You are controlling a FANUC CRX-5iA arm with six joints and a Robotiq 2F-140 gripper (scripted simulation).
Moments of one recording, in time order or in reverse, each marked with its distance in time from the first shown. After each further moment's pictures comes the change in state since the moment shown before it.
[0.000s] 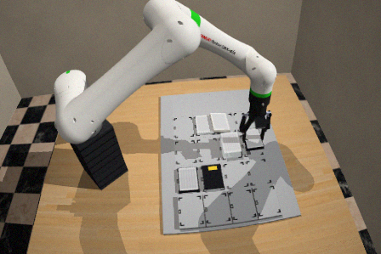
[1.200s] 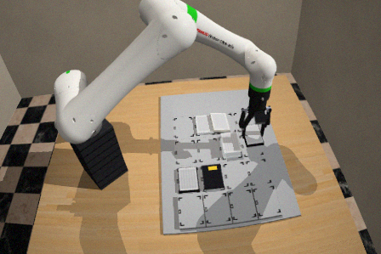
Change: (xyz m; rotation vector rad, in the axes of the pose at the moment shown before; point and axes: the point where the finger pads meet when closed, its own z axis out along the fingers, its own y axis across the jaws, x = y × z) arm 0.000 0.005 -0.028 0.001 0.000 0.000
